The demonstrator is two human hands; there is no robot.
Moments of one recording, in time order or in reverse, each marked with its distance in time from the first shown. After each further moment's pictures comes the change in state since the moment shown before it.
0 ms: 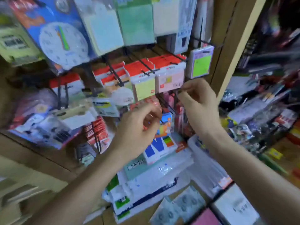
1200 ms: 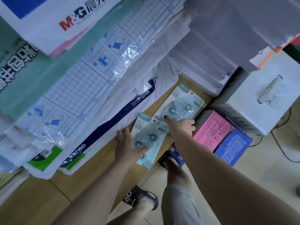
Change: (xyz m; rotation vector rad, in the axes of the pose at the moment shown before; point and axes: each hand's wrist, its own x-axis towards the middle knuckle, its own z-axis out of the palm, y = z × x) left_hand -0.360 -0.411 0.434 0.224 -0.834 -0.944; right_hand -0.324 0.623 0.051 -0.514 0.228 1.618
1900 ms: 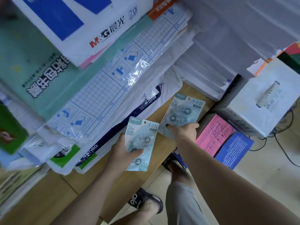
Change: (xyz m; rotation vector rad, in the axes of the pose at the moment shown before) left_hand -0.034 -0.029 -0.052 -0.401 -0.056 0.021; right_hand -0.027 0.007 -0.006 0.068 0.002 -0.065
